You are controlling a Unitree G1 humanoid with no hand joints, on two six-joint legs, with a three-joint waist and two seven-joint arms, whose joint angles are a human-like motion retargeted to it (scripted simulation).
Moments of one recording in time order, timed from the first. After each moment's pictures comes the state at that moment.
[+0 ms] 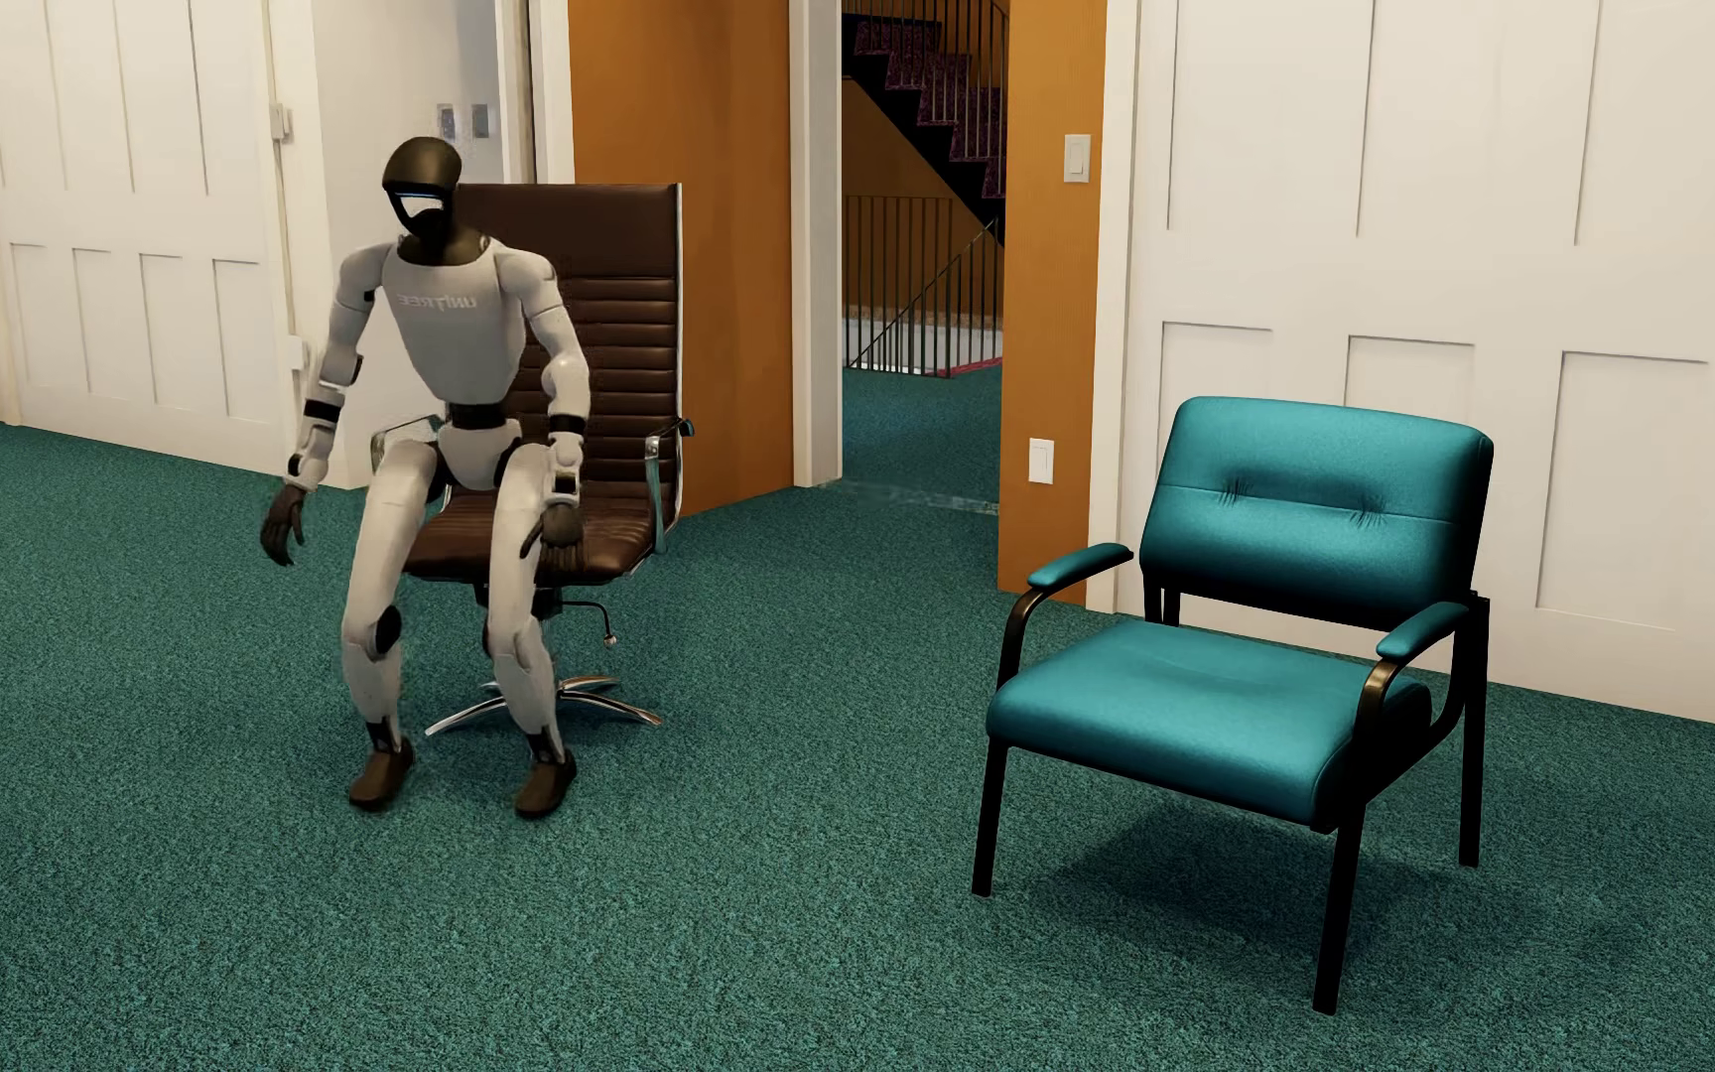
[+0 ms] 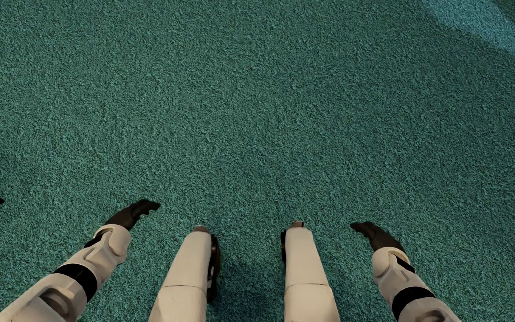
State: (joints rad) body -0.73 -0.78 -0.01 0.00 -0.05 -0.03 -0.05 0.10 0.43 1.11 1.15 -0.51 -0.39 -0.37 -0.34 0.48 -0.41 -0.12 -0.01 -0.65 0.41 1.04 1.07 0.16 -0.35 0.01 0.06 0.22 -0.23
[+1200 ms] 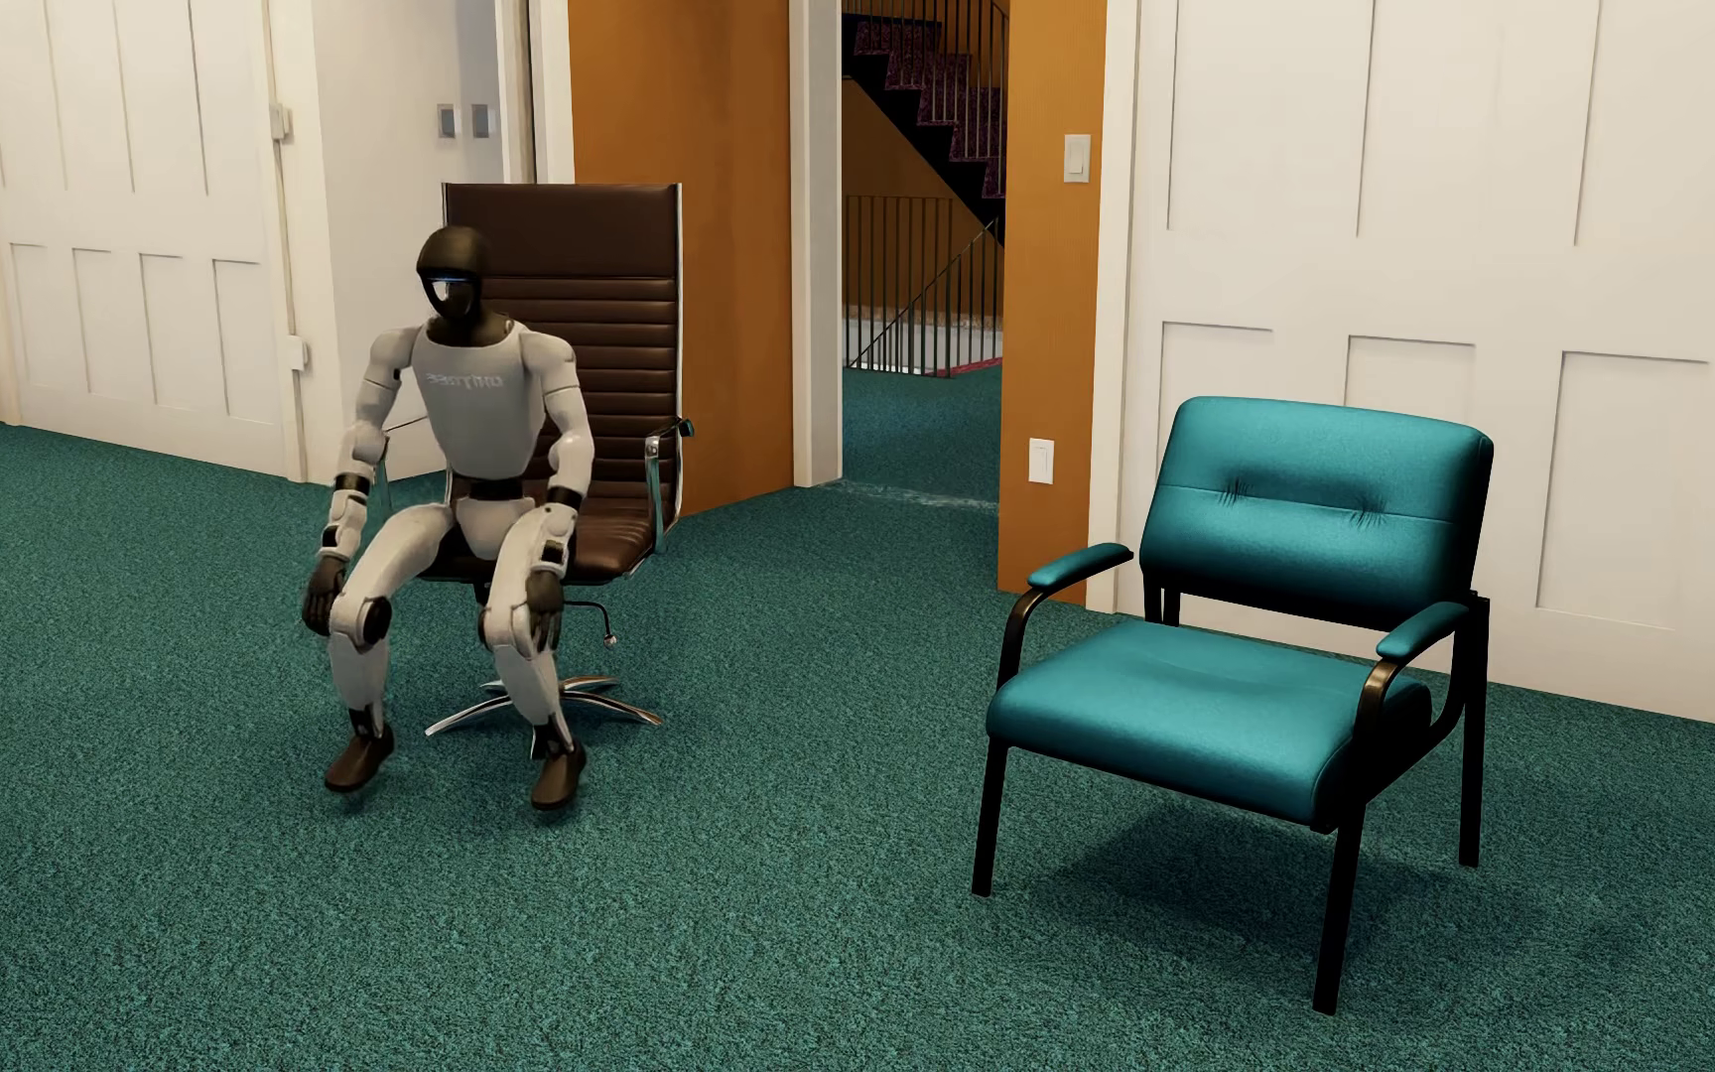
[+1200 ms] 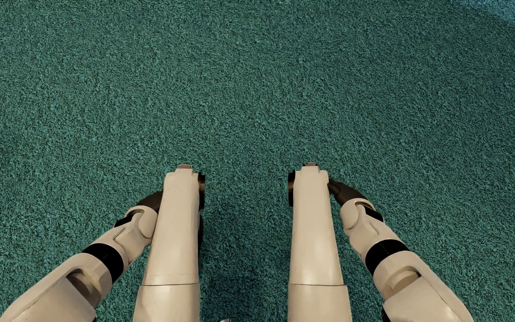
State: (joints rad) body -1.20 -1.23 0.00 0.02 -0.03 -0.03 -0.14 0.20 0.57 1.80 1.84 -0.62 -0.62 -0.35 -0.37 0.40 -0.36 -0.14 -0.02 -0.74 0.52 1.01 1.00 0.19 -0.36 0.06 0.11 0.16 -0.09
